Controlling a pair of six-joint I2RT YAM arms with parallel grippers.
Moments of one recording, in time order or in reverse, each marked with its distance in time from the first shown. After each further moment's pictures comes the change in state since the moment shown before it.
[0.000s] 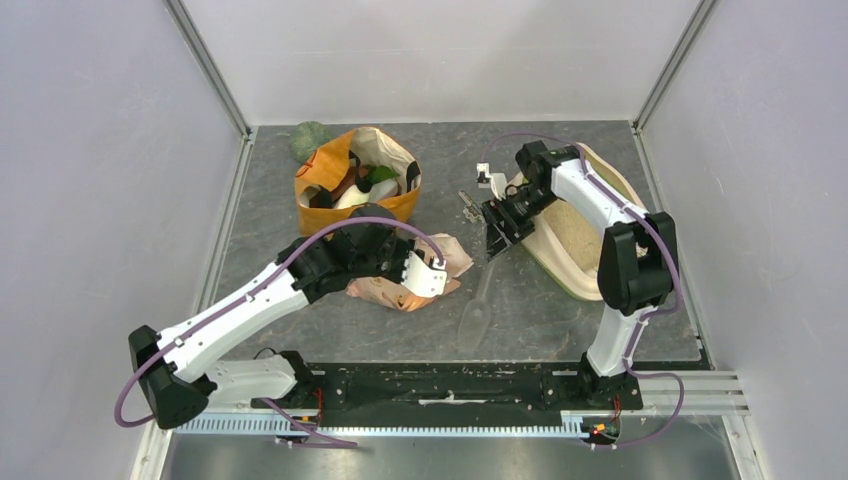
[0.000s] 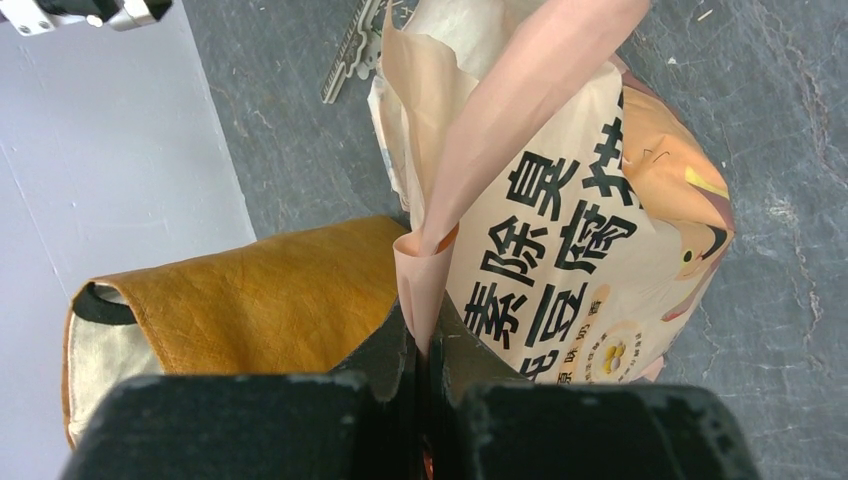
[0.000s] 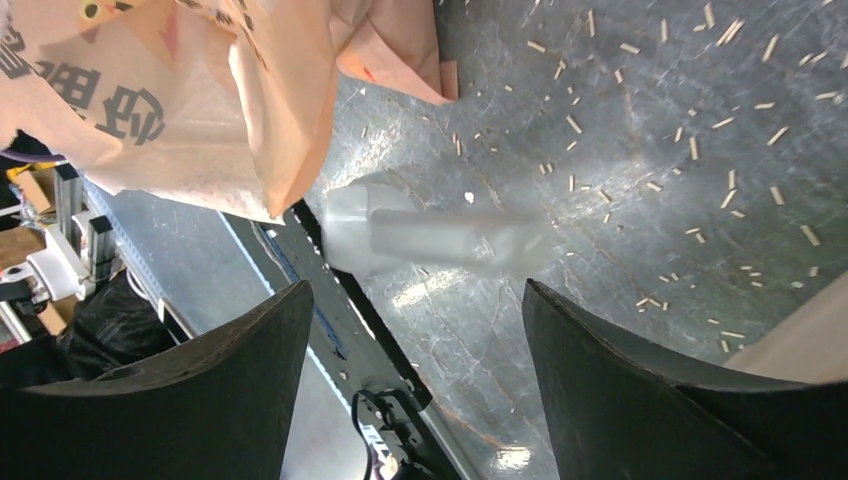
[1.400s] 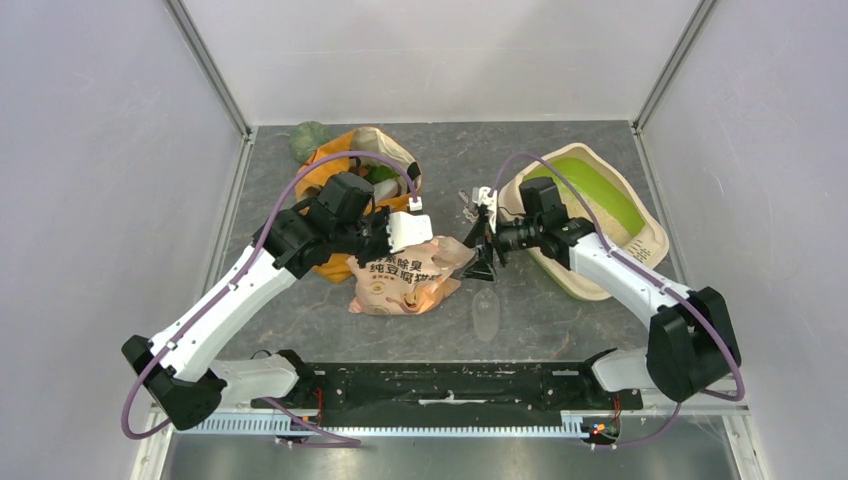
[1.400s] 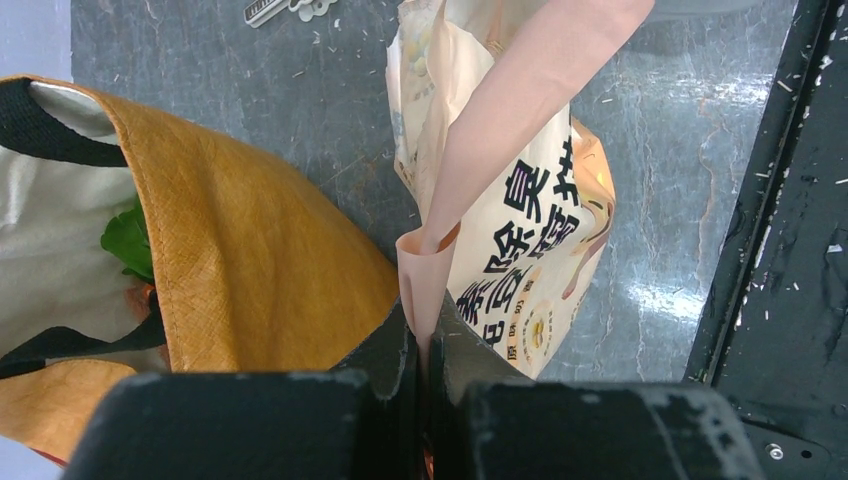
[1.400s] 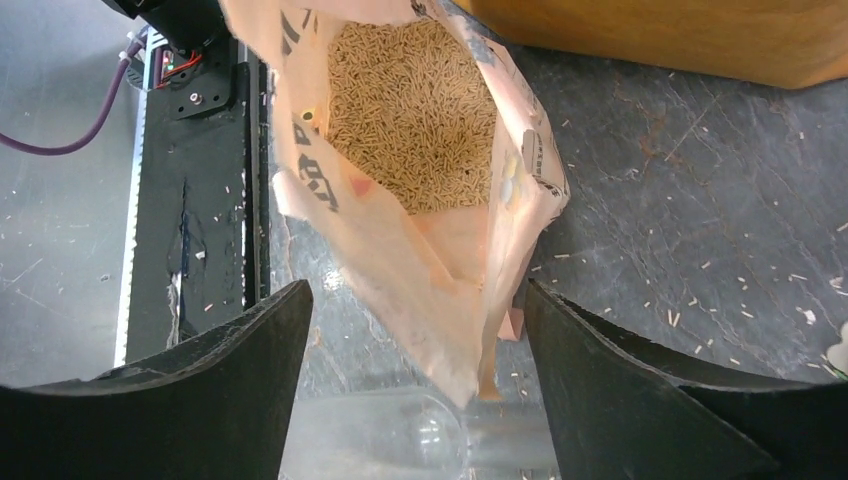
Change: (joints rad) left arm 0.164 0.037 0.211 -0.218 0.174 -0.414; right arm 0.147 -0.502 -0.596 0.920 -0.246 0.050
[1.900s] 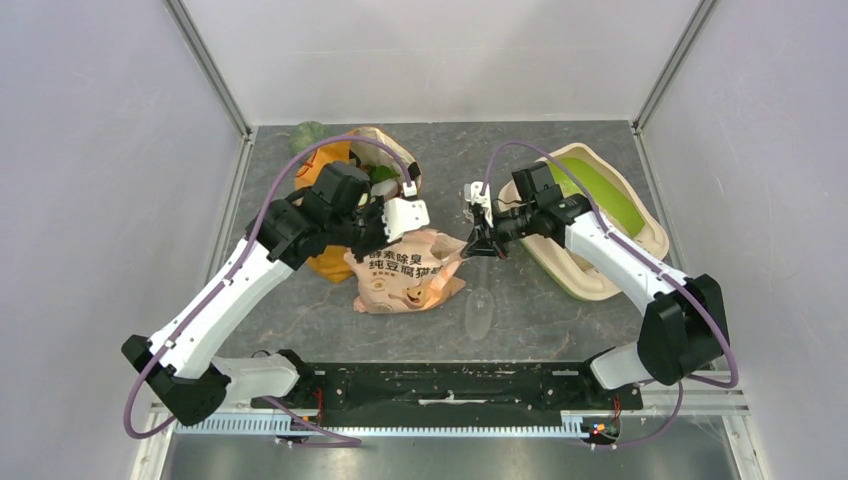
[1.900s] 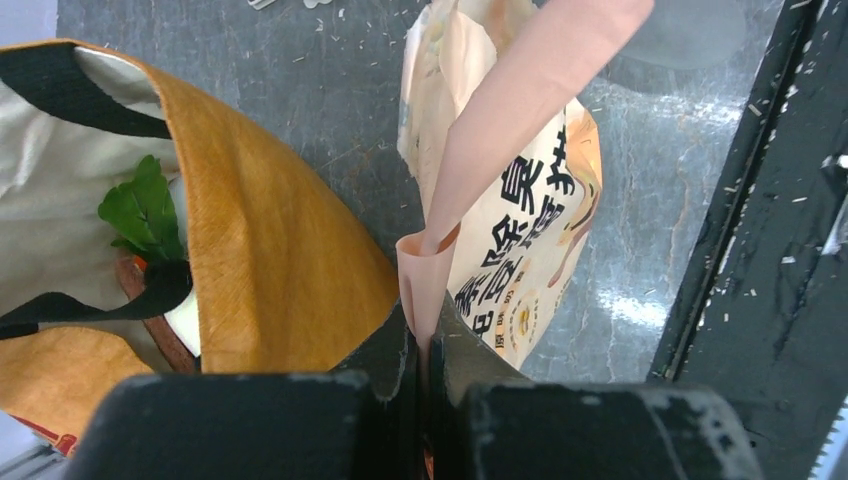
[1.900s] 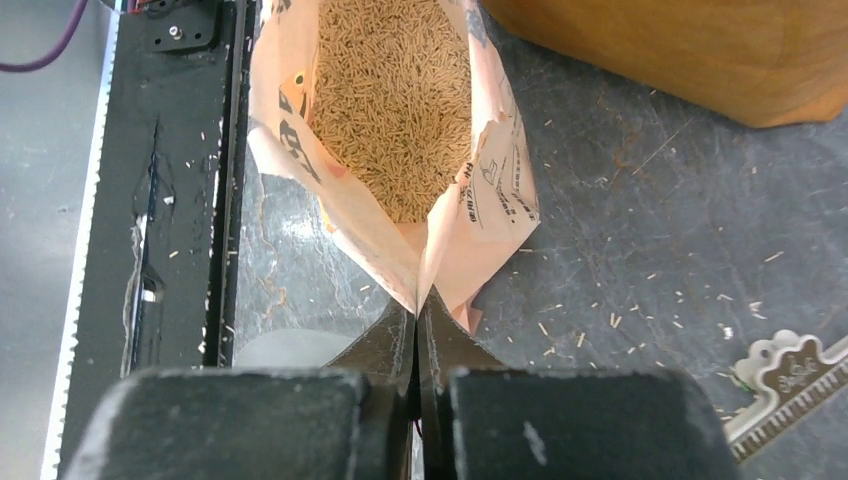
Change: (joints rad) left arm 0.025 0.018 0.067 -0.057 0.005 -0.059; right arm 0.013 0.097 0.178 -0.241 0.005 -0.262
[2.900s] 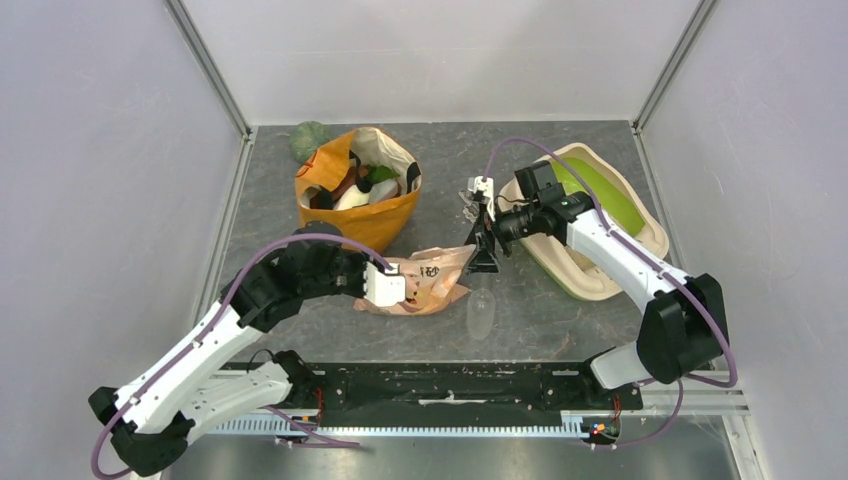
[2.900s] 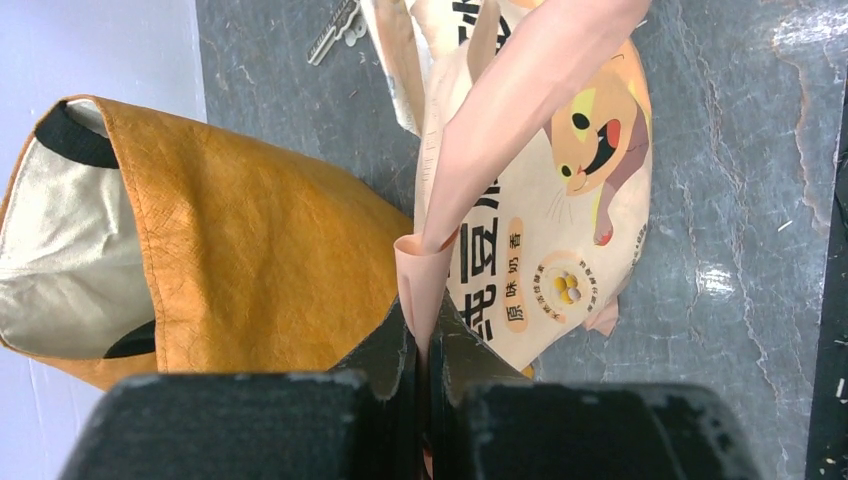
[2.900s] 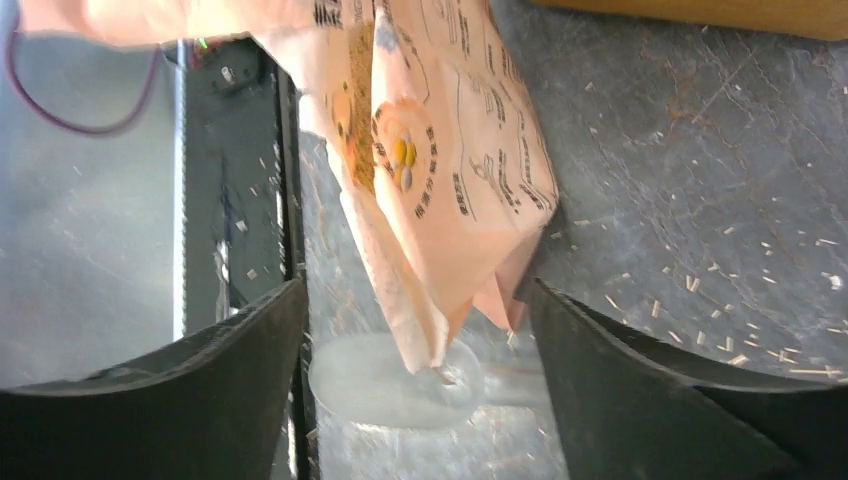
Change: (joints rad) left arm -0.072 -0.356 -0.396 0.185 -0.064 0.339; right arm -0.017 0.006 0.044 -0.095 0.002 0.150
